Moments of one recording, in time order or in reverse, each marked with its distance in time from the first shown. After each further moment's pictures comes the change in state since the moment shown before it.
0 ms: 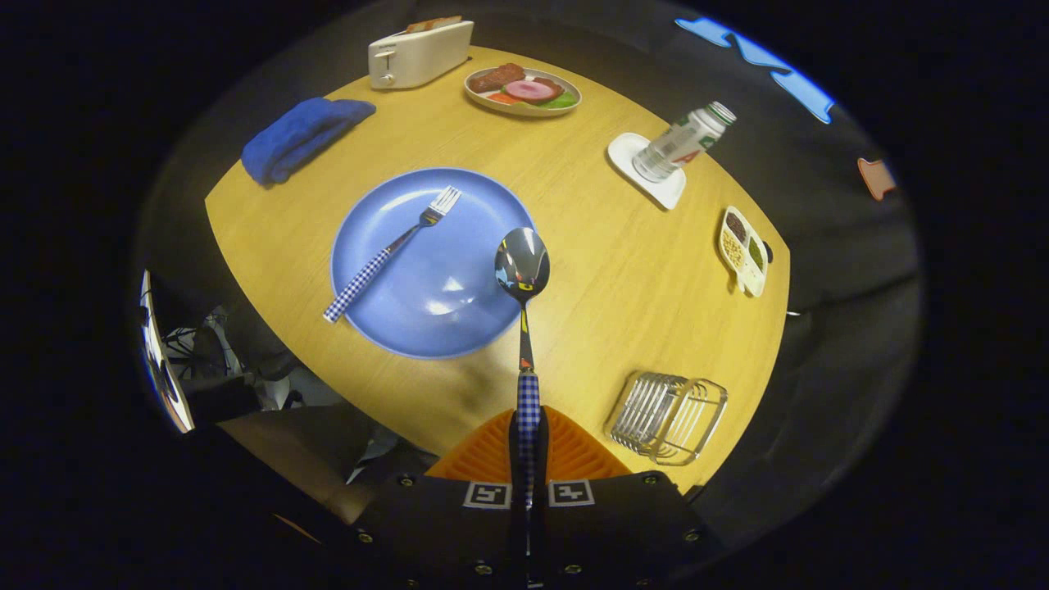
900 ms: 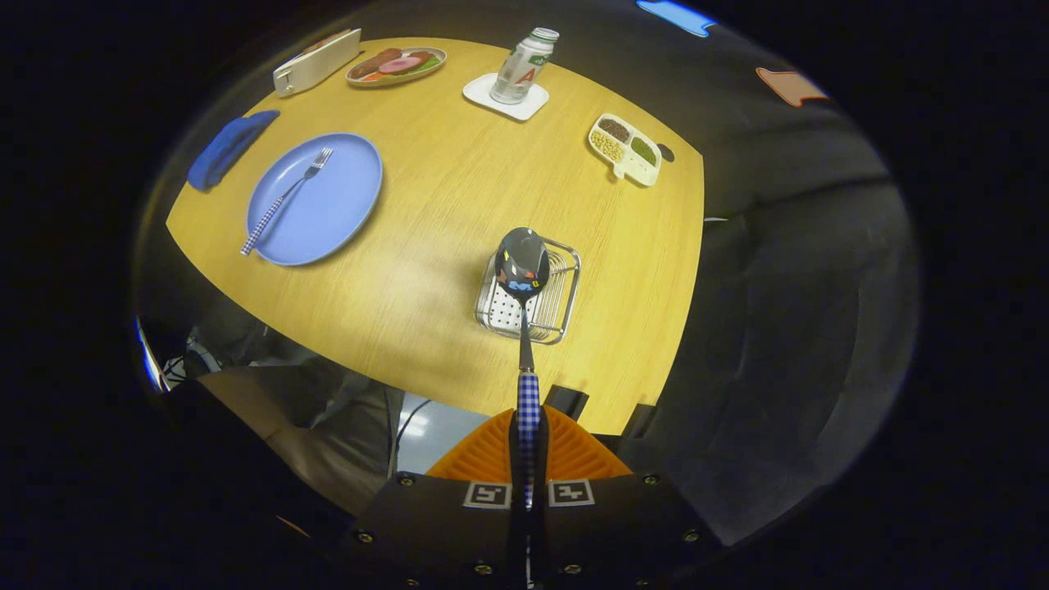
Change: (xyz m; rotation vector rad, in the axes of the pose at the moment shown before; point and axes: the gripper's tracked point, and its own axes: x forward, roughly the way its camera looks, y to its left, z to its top) arm -0.040 -0.119 -0.110 0.143 0.198 -0.112
